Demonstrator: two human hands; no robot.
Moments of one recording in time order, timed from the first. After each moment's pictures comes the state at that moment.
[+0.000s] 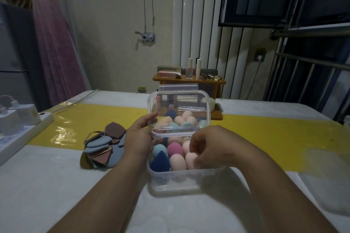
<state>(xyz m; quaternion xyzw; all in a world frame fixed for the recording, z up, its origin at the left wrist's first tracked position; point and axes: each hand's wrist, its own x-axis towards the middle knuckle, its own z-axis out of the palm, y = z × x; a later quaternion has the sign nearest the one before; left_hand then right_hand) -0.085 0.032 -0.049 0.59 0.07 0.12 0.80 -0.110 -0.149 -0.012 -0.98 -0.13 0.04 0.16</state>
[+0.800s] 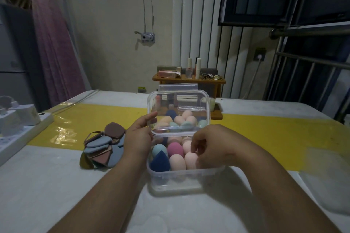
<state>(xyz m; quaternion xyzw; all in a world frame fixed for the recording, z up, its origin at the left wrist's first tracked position) -0.080 0.034 -0.055 0.59 0.07 0.12 0.79 -0.108 -0.151 -0.011 -0.98 -0.14 0.04 0.15</state>
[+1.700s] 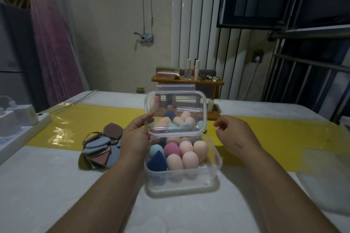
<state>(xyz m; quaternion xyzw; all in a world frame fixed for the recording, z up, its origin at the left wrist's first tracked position) -0.085 0.037 -0.051 0.62 0.07 0.13 0.77 -0.060 -0.197 -0.050 -0.94 0.04 -0.17 0.29</state>
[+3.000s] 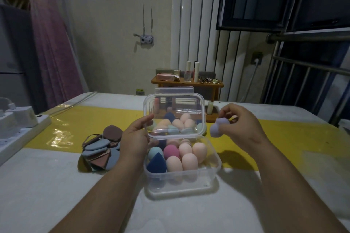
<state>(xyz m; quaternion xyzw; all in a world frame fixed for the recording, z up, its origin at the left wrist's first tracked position) -0.083 0.037 -0.050 0.62 0.09 0.13 0.77 -0.075 -0.201 -0.022 -0.86 -0.06 -0.21 0.46</state>
